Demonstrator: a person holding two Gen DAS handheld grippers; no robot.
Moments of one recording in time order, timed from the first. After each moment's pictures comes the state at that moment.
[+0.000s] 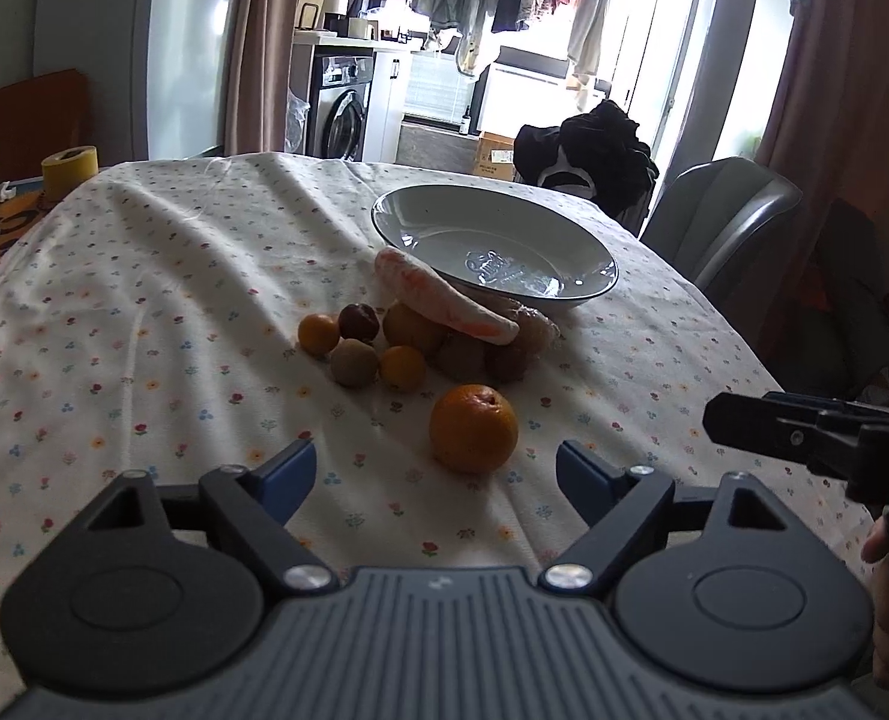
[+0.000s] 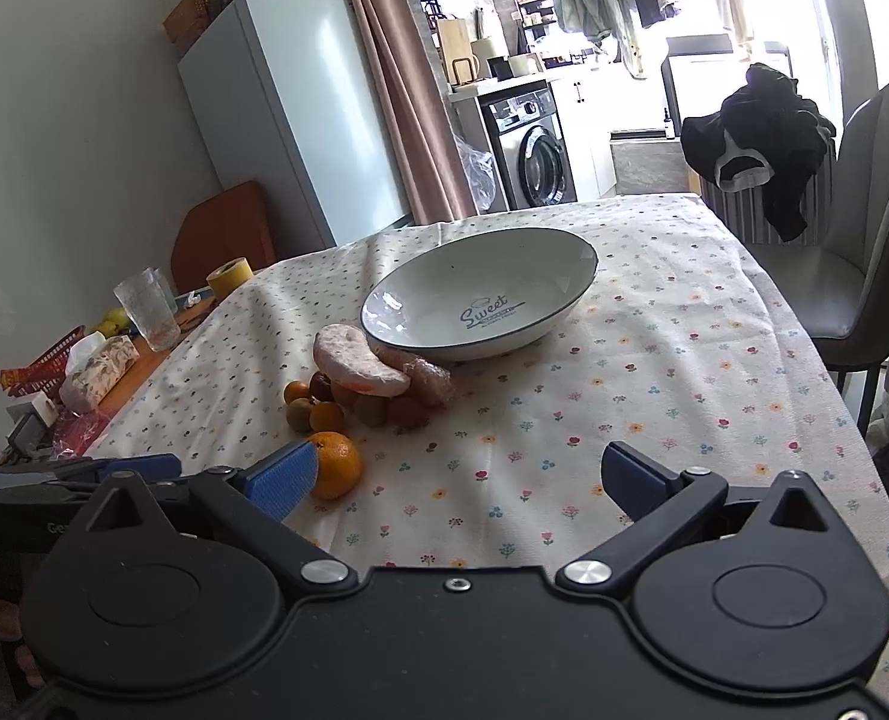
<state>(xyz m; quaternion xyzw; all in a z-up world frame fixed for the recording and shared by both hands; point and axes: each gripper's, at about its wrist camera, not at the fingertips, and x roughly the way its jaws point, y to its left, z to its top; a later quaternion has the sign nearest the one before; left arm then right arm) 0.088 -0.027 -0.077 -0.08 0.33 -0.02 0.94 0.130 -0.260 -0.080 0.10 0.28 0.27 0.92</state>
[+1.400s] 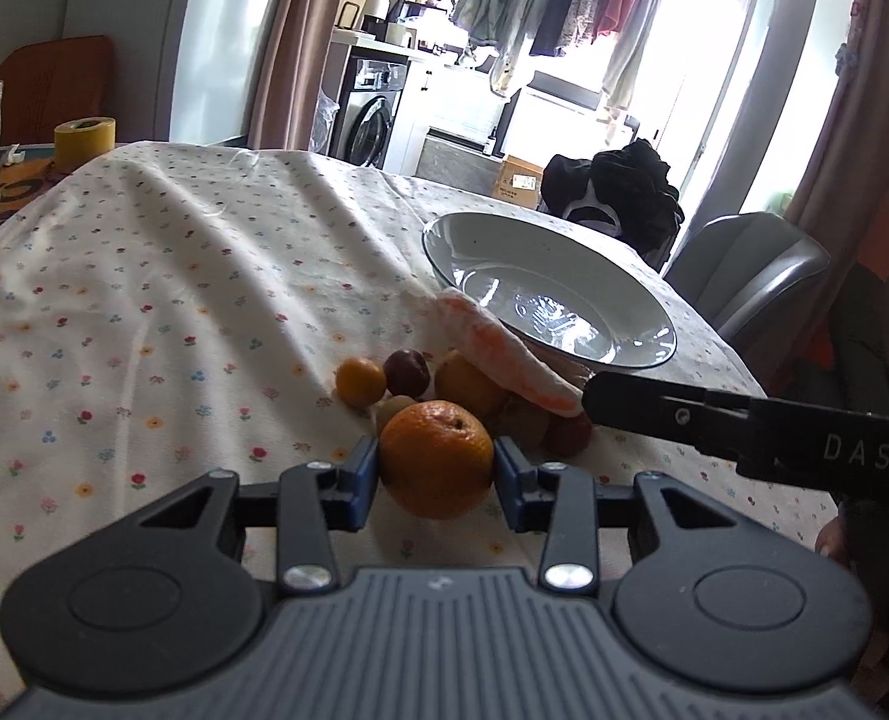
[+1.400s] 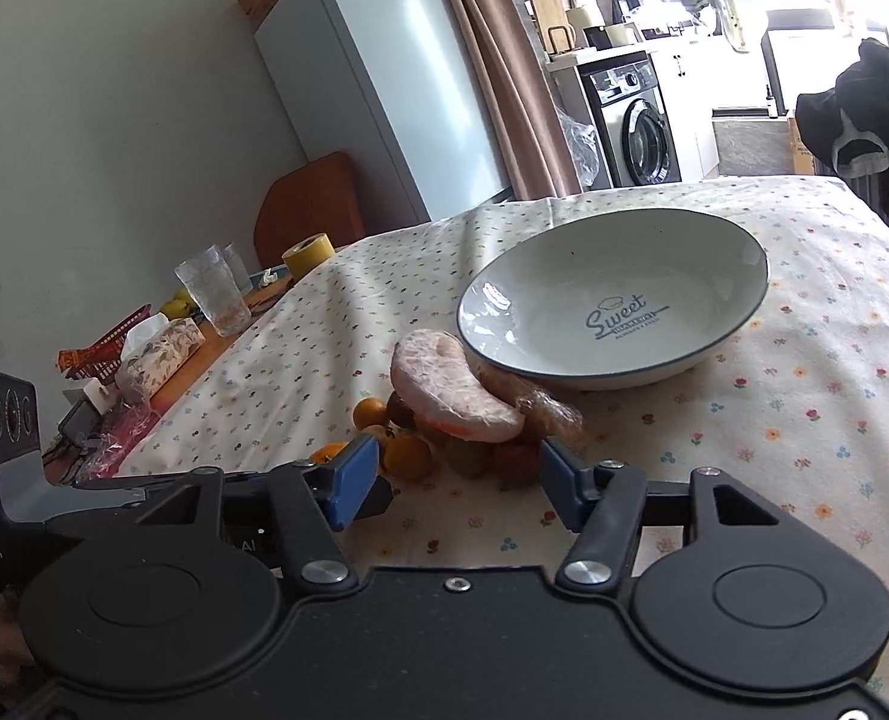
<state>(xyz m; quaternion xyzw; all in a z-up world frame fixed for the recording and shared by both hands) 0.125 0.009 -0.084 -0.13 0.31 0.00 0.94 0.192 -0.195 -0.088 0.10 0.29 0.36 0.88</state>
